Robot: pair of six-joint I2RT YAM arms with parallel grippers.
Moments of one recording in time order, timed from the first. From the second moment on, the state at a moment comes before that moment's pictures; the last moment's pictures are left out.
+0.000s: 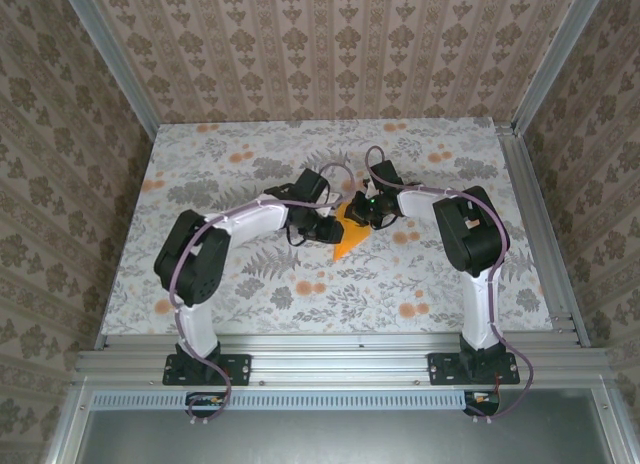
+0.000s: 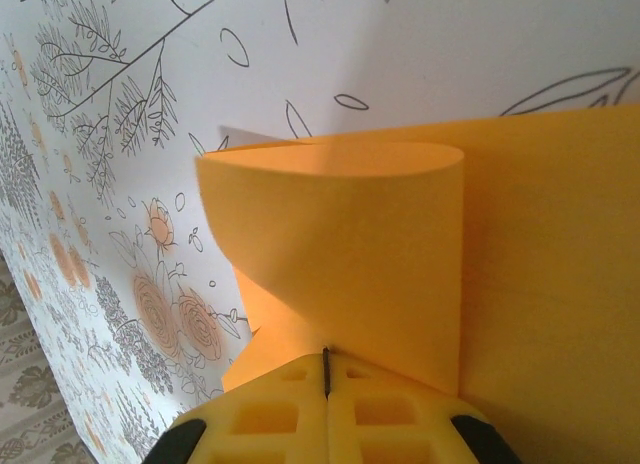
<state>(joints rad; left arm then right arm) -0.69 1.86 1.27 -0.52 0.38 -0.31 0.35 2.11 1.31 -0.21 -0.50 0.81</state>
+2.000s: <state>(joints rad) -0.73 1.93 1.16 -0.39 0.39 -0.35 0.34 2.12 1.32 -0.21 -0.55 0.76</state>
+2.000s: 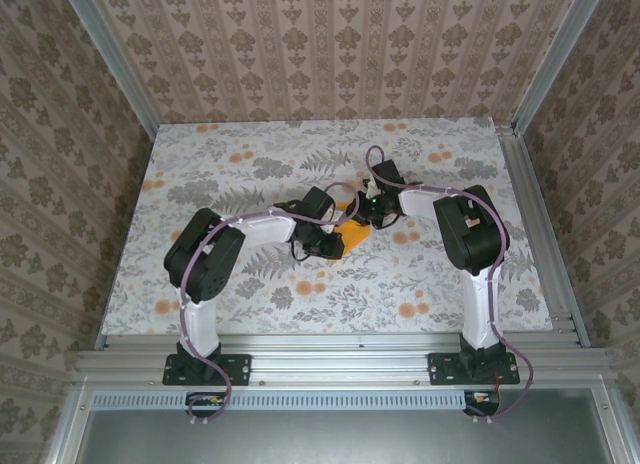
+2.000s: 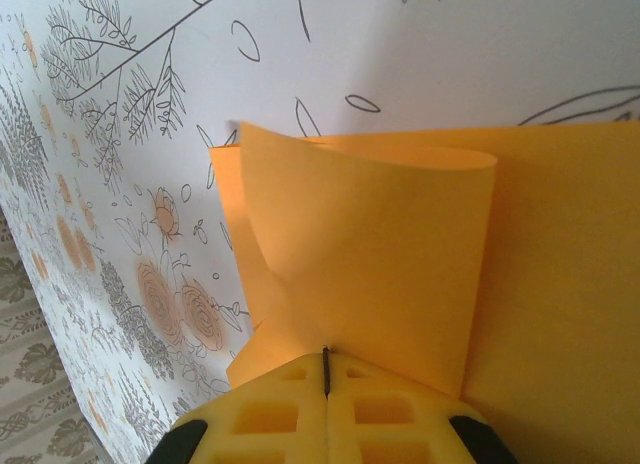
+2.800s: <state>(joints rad) -0.72 1.90 1.09 -0.29 0.42 -0.33 0.49 1.92 1.01 0.05 -0.52 0.99</state>
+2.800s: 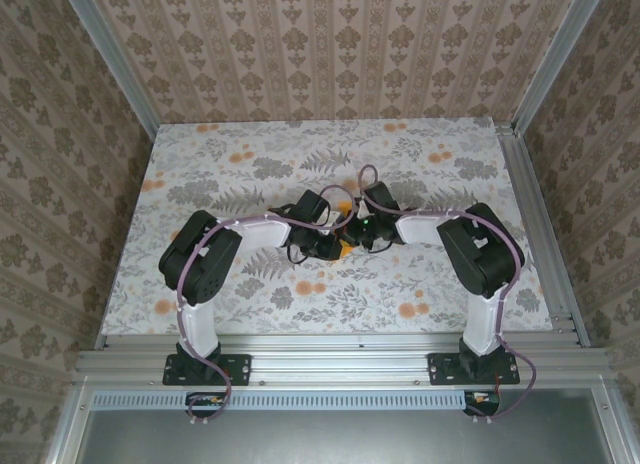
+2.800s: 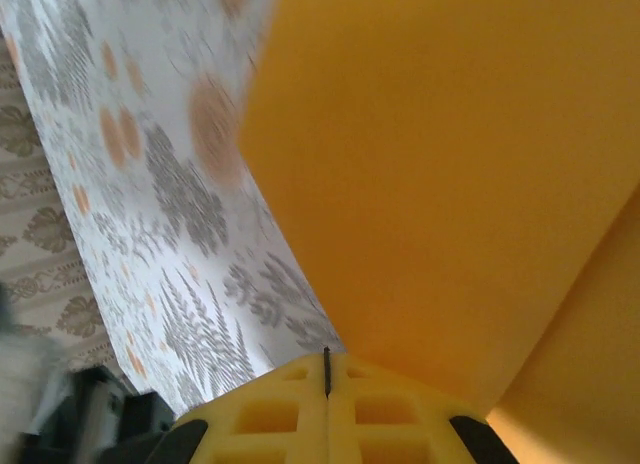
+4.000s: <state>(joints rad) -0.70 1.89 1.06 -0.25 0.40 -0.28 0.37 2.01 1.13 -0.08 -0.51 0.92</state>
